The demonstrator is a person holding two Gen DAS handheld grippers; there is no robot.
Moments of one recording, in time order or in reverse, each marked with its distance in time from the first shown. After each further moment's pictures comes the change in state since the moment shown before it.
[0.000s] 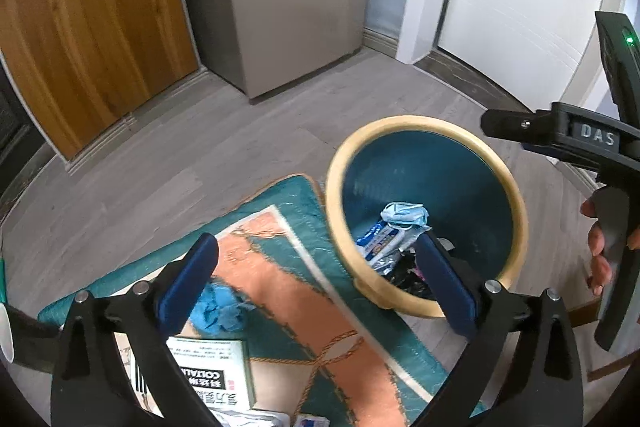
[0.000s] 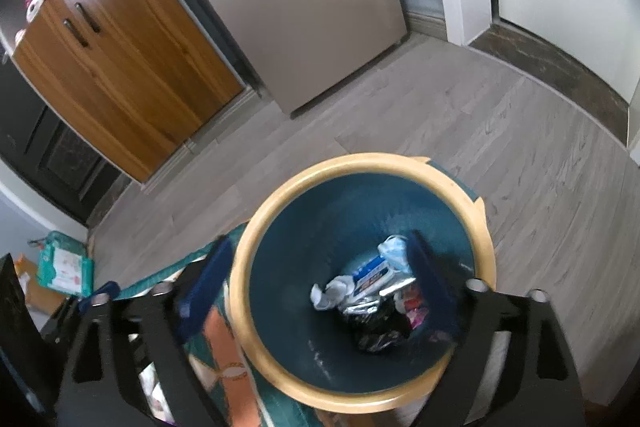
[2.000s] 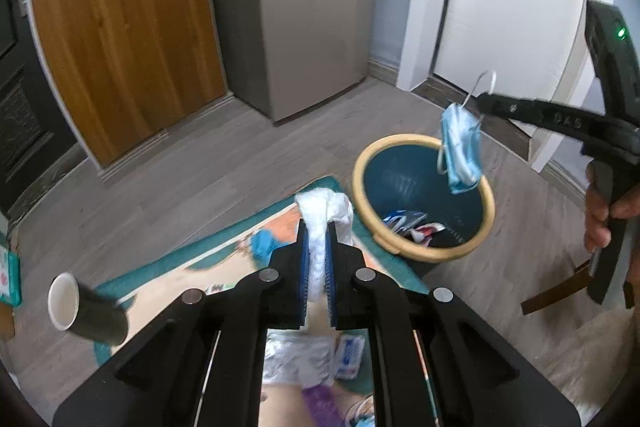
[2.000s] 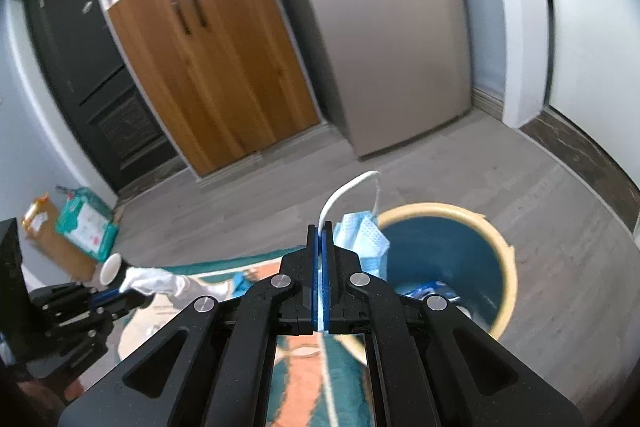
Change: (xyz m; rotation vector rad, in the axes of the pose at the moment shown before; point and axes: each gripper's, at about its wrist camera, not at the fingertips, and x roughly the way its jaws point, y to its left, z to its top) left arm -0.129 0.041 -0.032 0.008 -0.098 -0.008; right arm -0.097 0.081 -0.023 -0.198 -0.141 0.116
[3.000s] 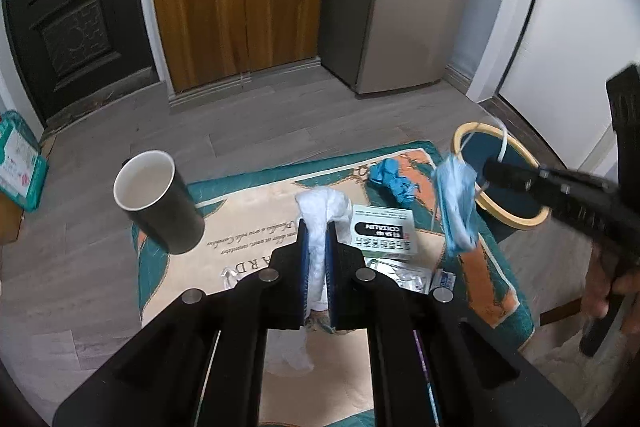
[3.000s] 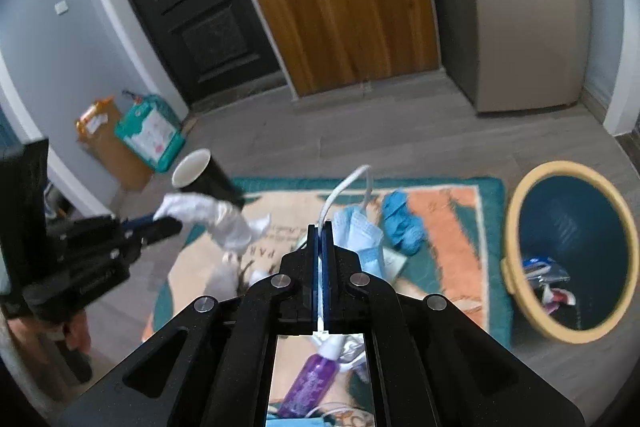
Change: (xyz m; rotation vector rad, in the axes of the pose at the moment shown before) left arm -0.053 0.122 -0.104 -0.246 0.035 0.147; right arm 0.043 0.163 -0.079 -0.238 0.178 0.251
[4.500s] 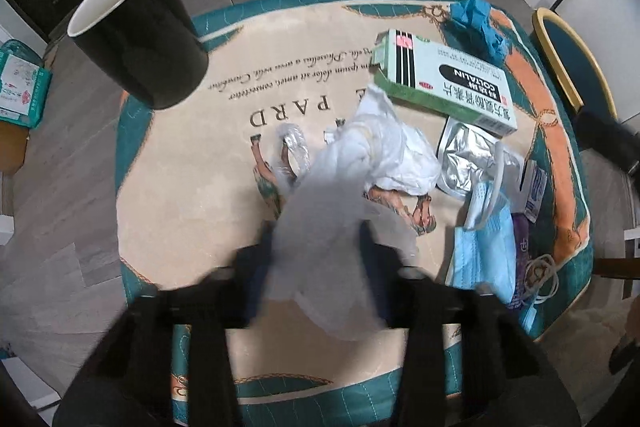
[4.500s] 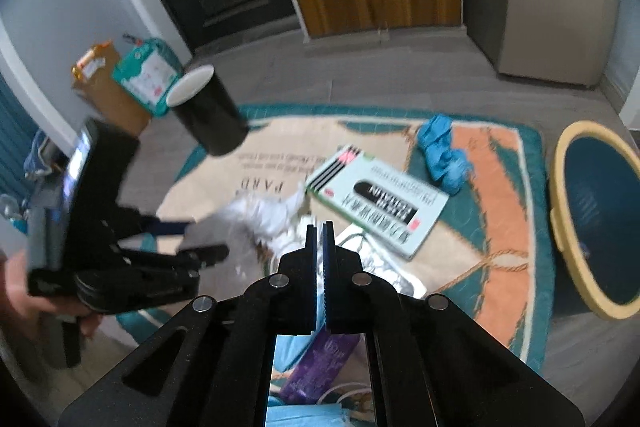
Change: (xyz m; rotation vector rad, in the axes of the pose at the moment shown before) left arm 0.100 0.035 -0.074 -0.075 0.473 0.092; right arm 0.058 0.034 -0.045 -0.073 0.163 0.009
